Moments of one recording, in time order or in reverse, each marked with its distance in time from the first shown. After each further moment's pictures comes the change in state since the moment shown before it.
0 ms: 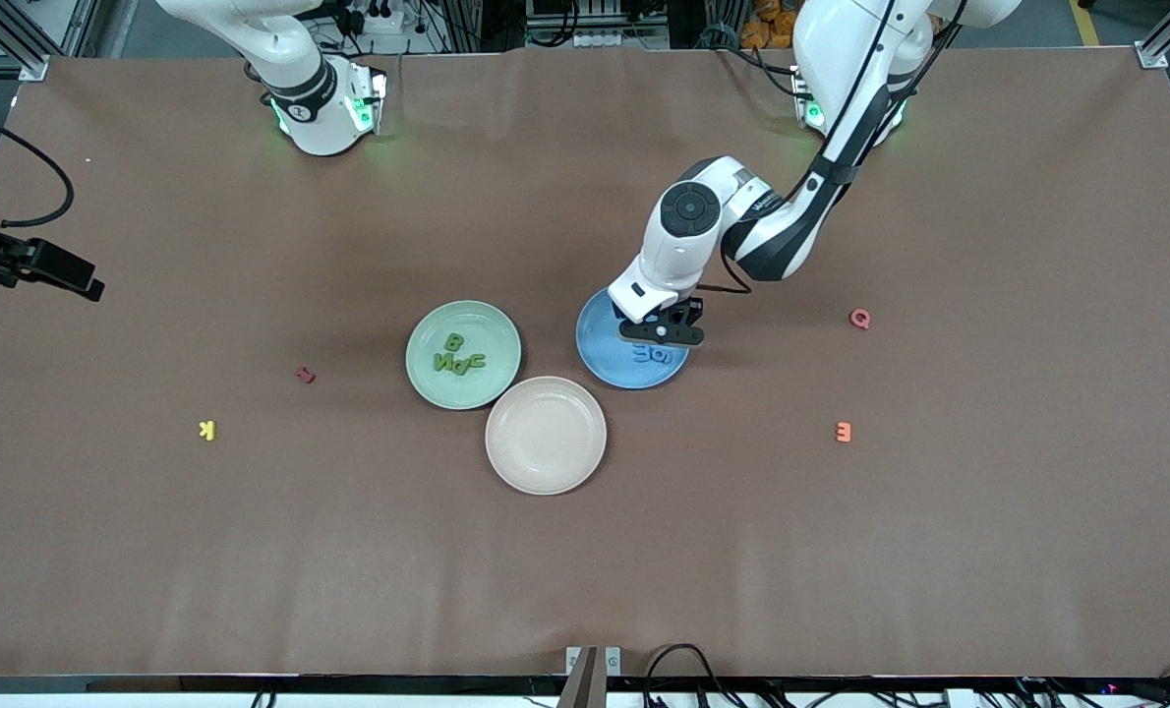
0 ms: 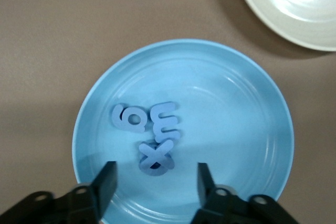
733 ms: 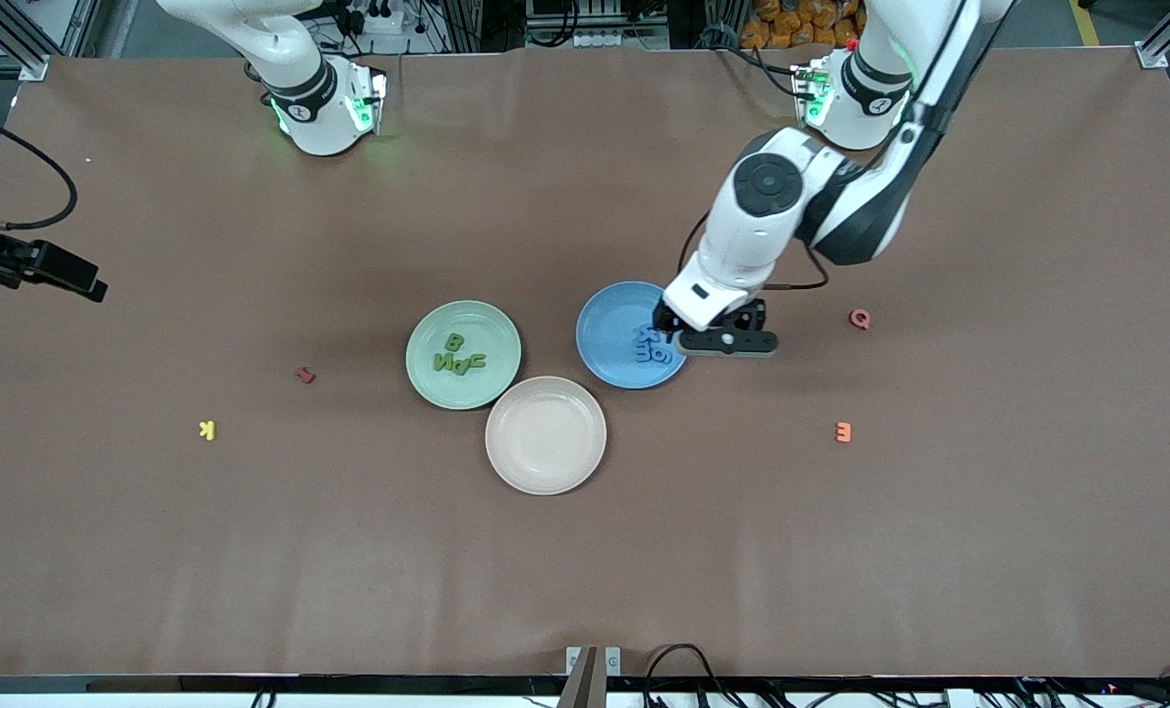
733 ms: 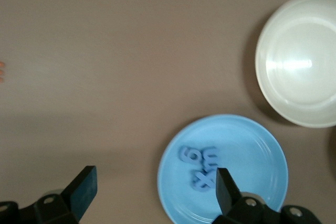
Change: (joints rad) left arm 0.138 -0.206 0.009 0.029 0.000 -0.163 0.057; right arm 0.000 0.004 0.002 -0.003 -0.001 0.000 0.000
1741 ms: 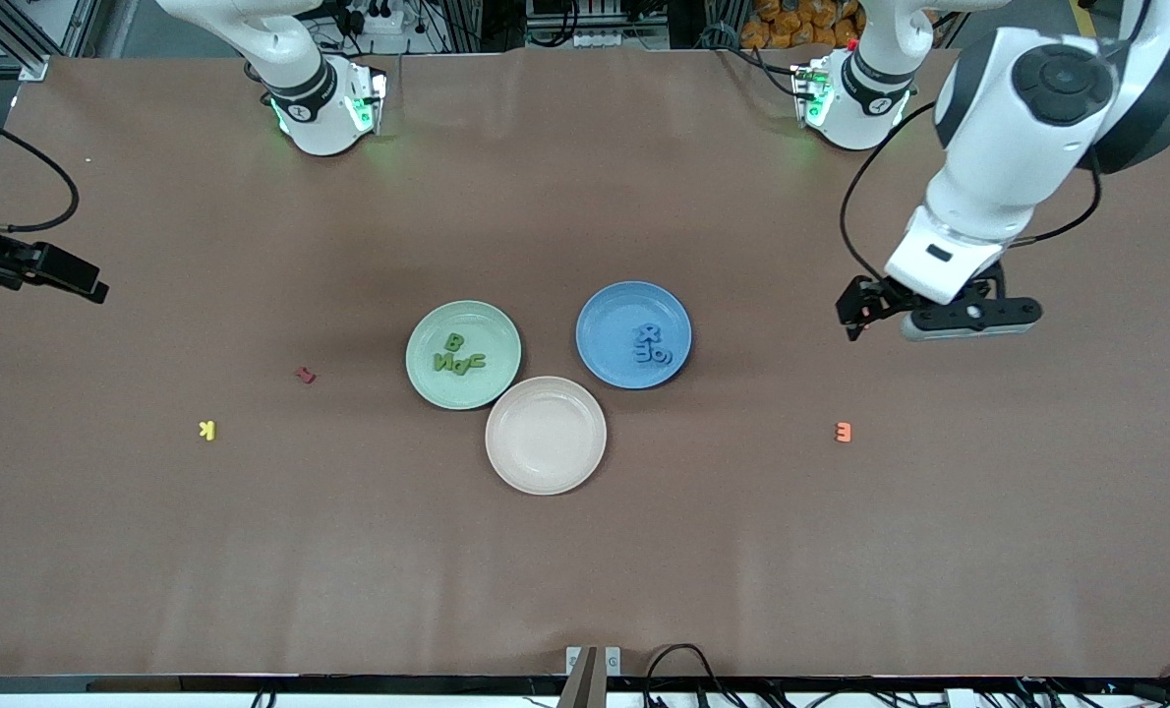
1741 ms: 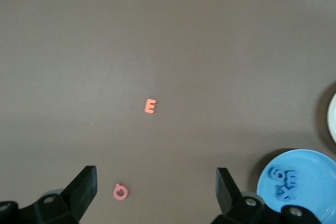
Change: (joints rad) left arm 0.304 -0.301 -0.001 0.000 0.000 -0.247 0.239; right arm 0.000 0.002 0.000 -0.001 -0.001 0.003 0.000
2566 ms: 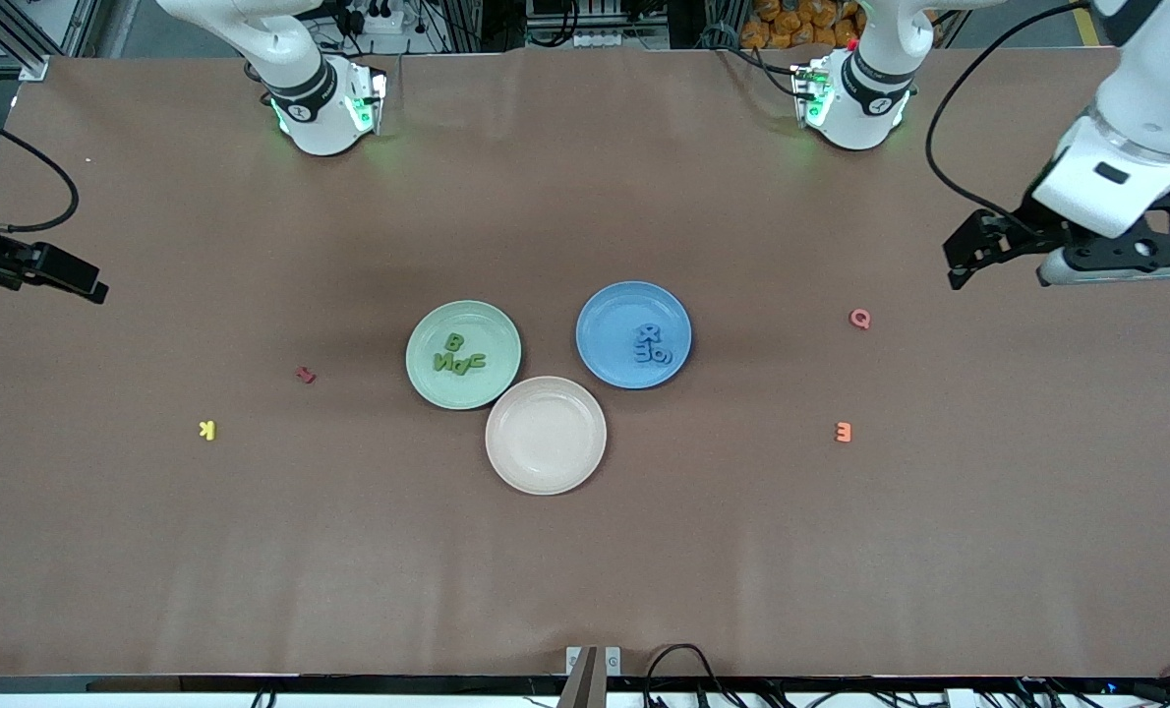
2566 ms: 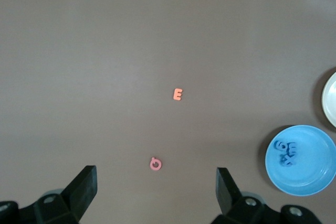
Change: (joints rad) left arm 0.065 -0.048 0.063 0.249 -0.059 -0.346 0.194; right arm 0.000 0.000 0.000 0.000 0.000 0.001 0.000
